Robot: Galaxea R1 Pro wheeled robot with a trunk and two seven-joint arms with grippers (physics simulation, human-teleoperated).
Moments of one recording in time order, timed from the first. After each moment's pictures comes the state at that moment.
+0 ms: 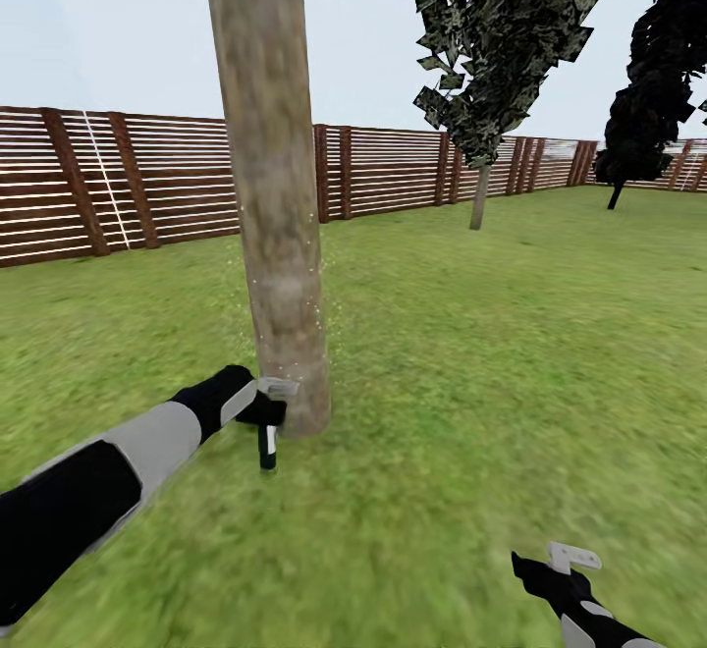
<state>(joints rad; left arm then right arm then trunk) -1.19 0.03 -0.99 -0.20 0.94 0.71 -0.03 -0.58 -0.19 0.19 -0.03 -0.42 -0.27 0.03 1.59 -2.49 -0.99</state>
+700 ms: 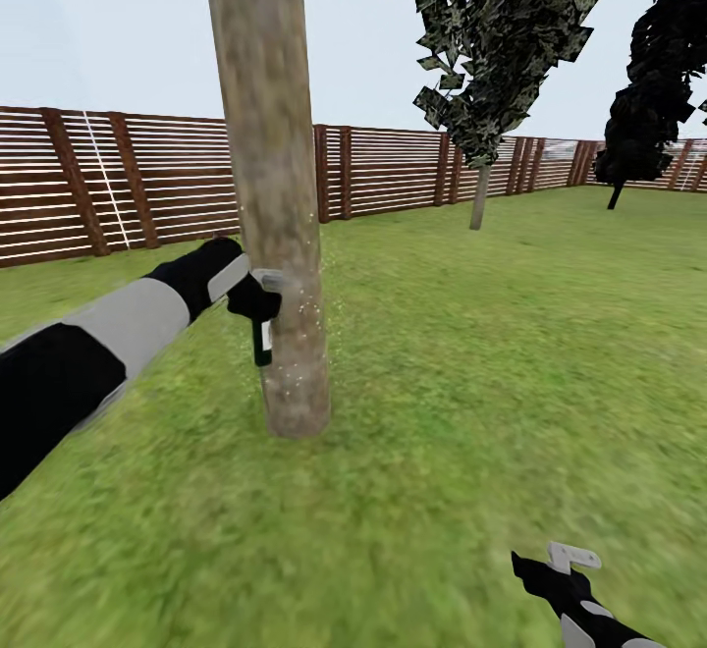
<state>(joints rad) -1.60 0.03 -0.99 -0.21 0.94 0.97 -0.03 -0.58 -0.19 0.19 -0.03 -0.42 -0.27 0.03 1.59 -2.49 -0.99</state>
